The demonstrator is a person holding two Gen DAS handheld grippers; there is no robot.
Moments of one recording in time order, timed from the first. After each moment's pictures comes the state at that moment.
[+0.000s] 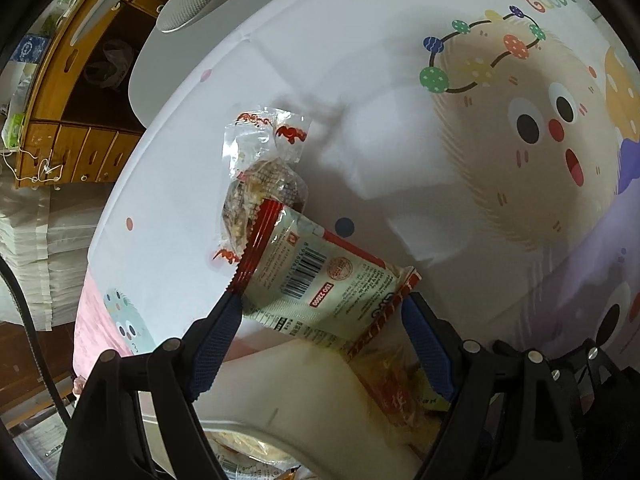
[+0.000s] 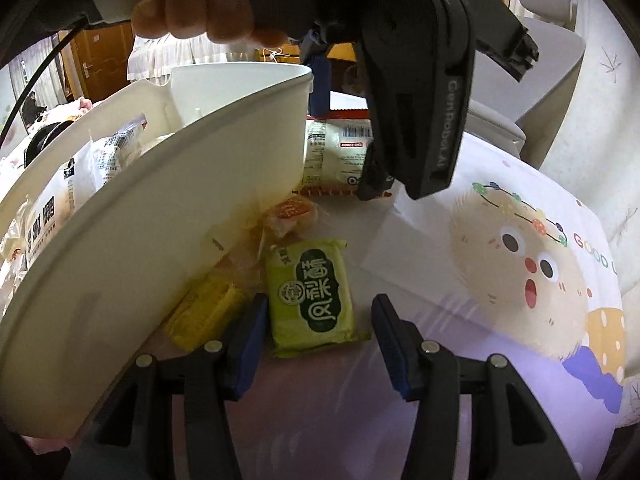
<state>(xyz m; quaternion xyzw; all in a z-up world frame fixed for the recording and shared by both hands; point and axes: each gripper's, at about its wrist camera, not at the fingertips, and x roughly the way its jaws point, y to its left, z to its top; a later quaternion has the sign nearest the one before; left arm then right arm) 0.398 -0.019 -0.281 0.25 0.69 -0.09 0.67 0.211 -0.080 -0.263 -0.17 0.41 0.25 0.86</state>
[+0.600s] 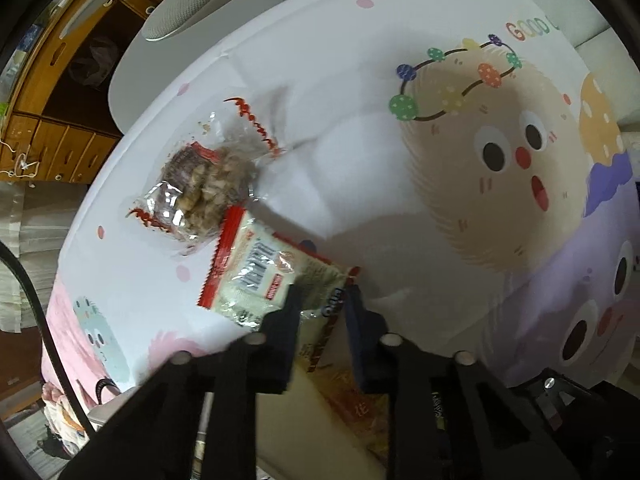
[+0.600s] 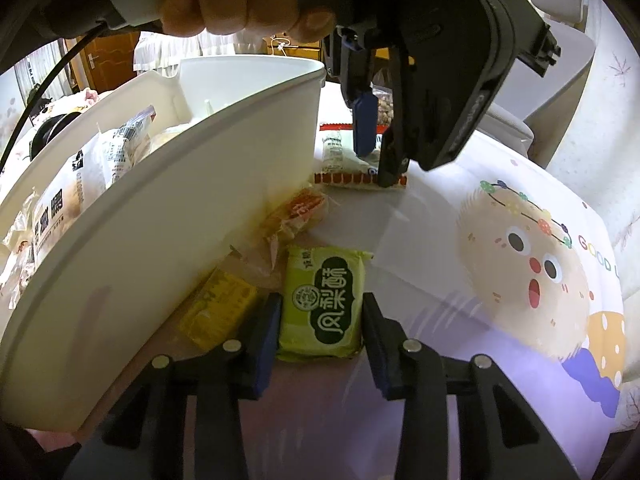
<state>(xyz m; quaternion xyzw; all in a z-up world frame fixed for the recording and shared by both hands) 0.397 -0.030 -0.276 0.19 0.69 -0.13 0.69 0.205 -0.081 -0.257 -0.18 0.43 0.26 0.85</state>
